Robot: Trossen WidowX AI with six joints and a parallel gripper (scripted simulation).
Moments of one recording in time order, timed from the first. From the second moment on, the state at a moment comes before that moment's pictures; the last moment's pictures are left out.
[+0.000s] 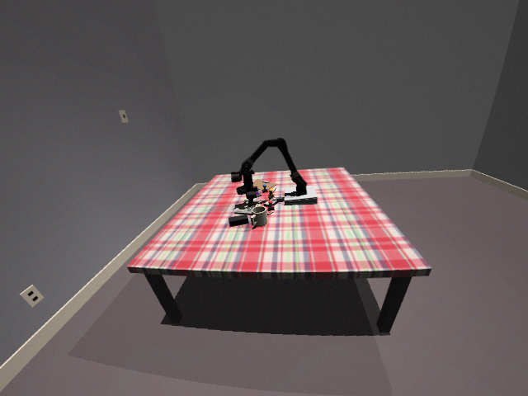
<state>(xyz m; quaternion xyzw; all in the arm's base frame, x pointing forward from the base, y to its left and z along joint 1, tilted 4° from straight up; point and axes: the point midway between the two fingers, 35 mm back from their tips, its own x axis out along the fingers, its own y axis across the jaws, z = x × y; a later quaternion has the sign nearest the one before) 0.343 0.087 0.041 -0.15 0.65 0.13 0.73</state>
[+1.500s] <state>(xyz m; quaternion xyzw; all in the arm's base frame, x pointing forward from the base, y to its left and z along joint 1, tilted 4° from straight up) 0.340 0.087 0.063 -0.16 0.66 0.13 0.73</state>
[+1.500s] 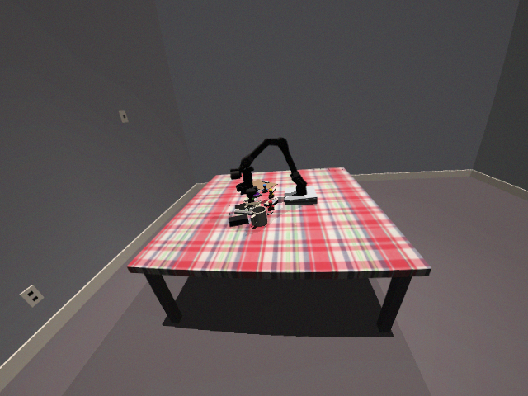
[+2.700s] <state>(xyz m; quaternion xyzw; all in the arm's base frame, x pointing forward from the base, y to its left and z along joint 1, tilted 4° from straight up) 0.336 0.108 0.110 -0.15 0.65 0.13 0.73</state>
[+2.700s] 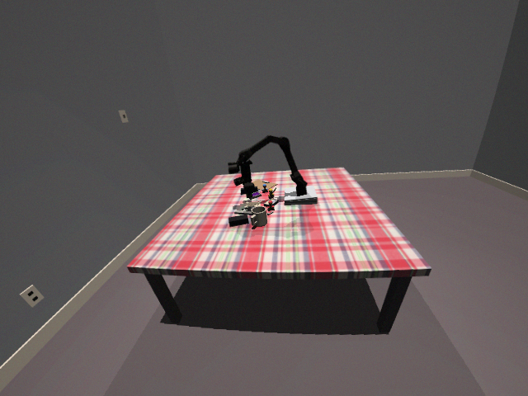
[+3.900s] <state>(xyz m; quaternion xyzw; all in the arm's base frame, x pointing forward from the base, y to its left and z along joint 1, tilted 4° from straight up) 0.334 0.175 0.079 -0.15 0.65 0.13 0.73</state>
